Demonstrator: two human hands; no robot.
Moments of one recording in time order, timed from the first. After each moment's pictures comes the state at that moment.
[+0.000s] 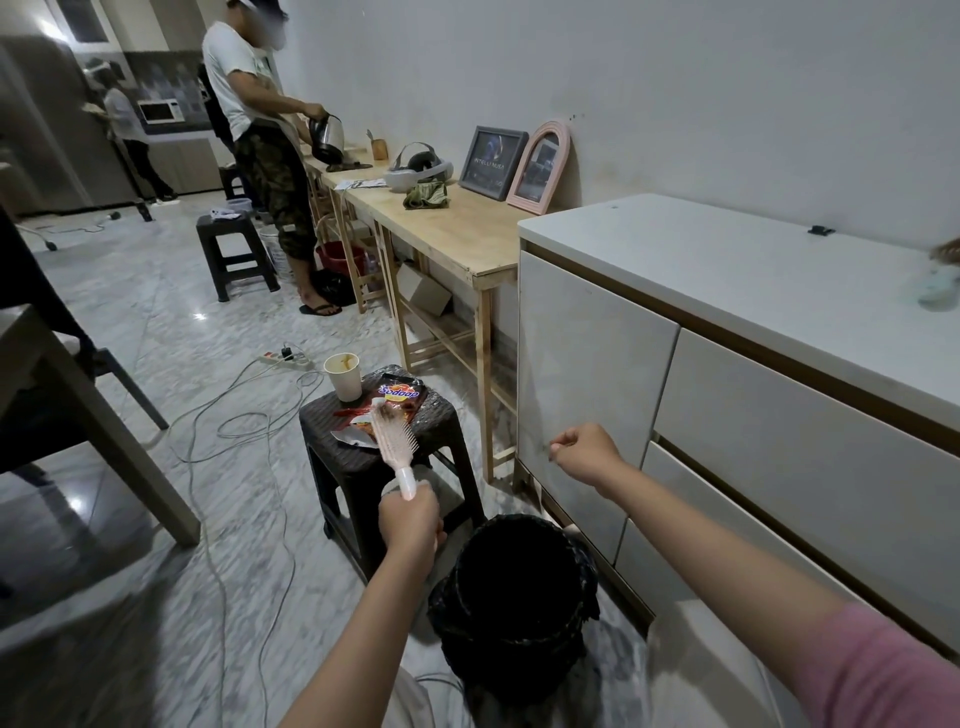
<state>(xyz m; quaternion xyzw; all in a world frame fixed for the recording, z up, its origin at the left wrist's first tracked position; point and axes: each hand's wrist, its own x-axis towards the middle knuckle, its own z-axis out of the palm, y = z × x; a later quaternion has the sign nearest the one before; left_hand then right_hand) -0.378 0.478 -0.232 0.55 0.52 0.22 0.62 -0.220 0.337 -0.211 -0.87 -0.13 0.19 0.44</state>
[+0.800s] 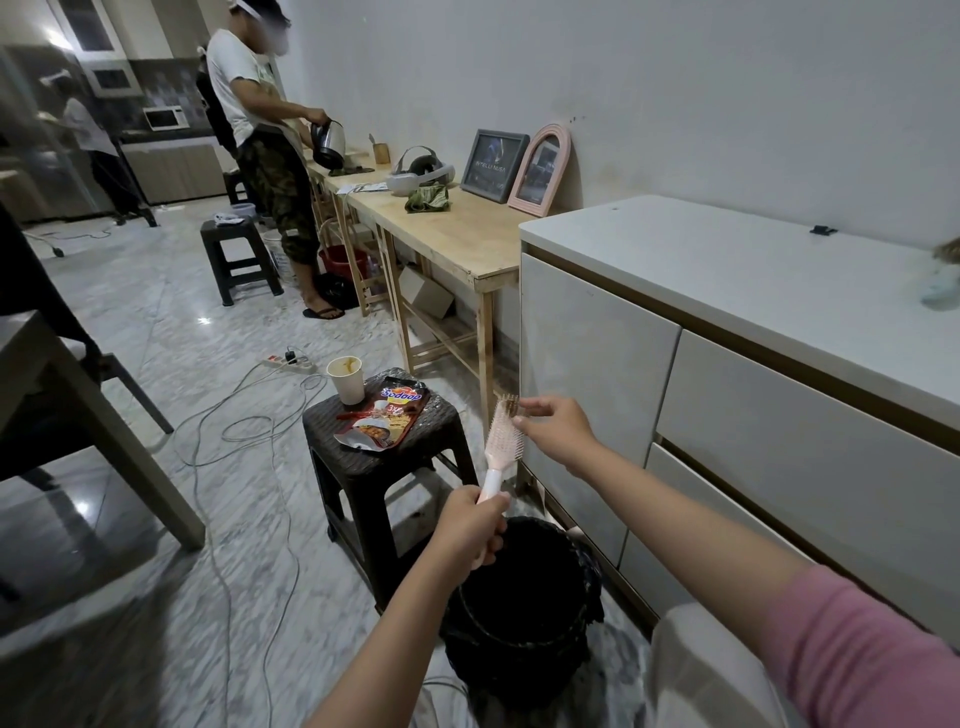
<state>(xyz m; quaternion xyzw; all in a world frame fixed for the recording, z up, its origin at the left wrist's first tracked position) -0.374 0.435 -0.207 0.69 0.34 0.01 0.64 -0.224 0.370 -0.190 -0.81 -0.18 0.16 0.54</state>
